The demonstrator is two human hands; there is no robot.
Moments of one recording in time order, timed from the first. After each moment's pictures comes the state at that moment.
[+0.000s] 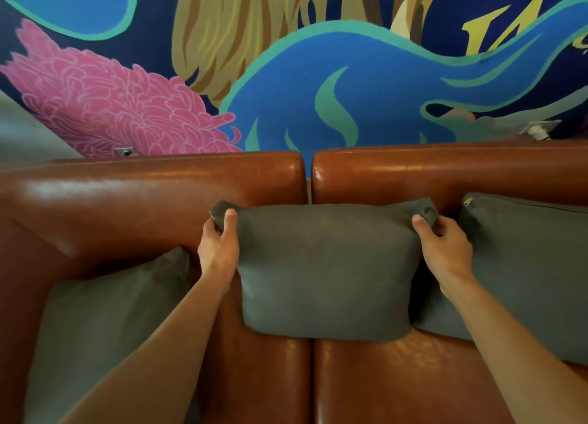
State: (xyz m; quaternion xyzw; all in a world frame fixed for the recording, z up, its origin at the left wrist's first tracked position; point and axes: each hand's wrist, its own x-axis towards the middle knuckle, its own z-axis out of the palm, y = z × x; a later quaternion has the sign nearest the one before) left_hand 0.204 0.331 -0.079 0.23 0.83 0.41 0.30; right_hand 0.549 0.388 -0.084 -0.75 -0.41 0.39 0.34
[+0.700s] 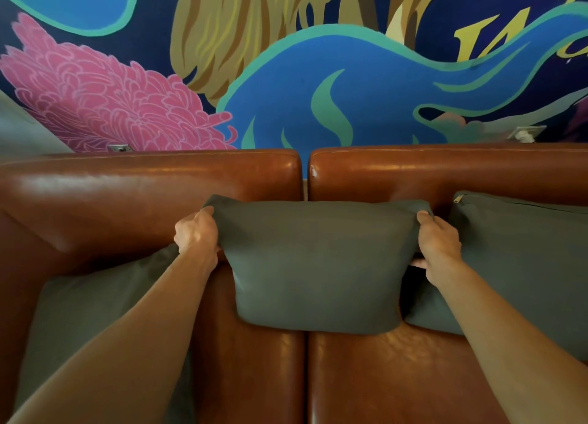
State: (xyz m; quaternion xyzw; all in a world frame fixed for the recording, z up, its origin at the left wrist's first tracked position) left_hand 0.180 0.349 -0.059 0.05 0.83 0.46 0.31; right_hand 0.541 0.396 -0.075 -0.76 -0.23 0.49 0.36
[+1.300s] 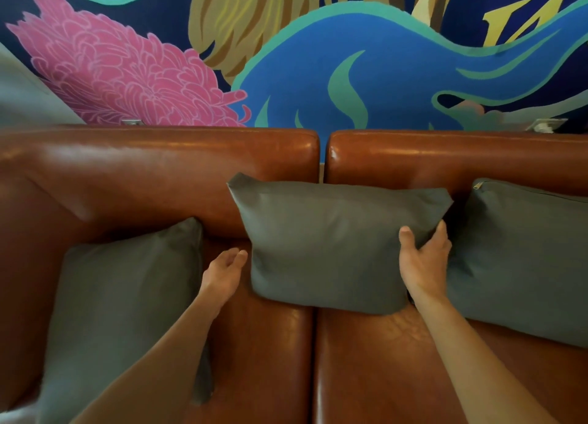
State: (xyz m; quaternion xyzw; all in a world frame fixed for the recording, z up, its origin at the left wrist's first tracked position) left_hand 0.170 0.235 -0.131 0.25 0.84 0.24 0.42; right_hand 0.499 0.318 -0.092 -0.76 -0.39 0.39 0.34
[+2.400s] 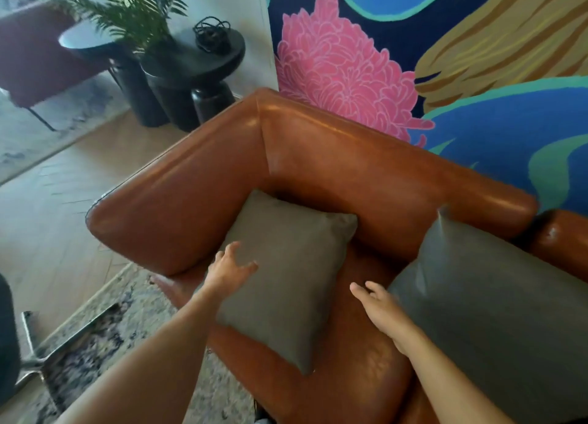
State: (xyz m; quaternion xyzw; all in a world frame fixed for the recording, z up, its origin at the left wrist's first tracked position) left_hand -0.058 0.009 -0.098 0.14 0.92 0.19 0.30; right_hand 0.212 0.201 -0.108 -0.50 -0.63 0.59 -0.07
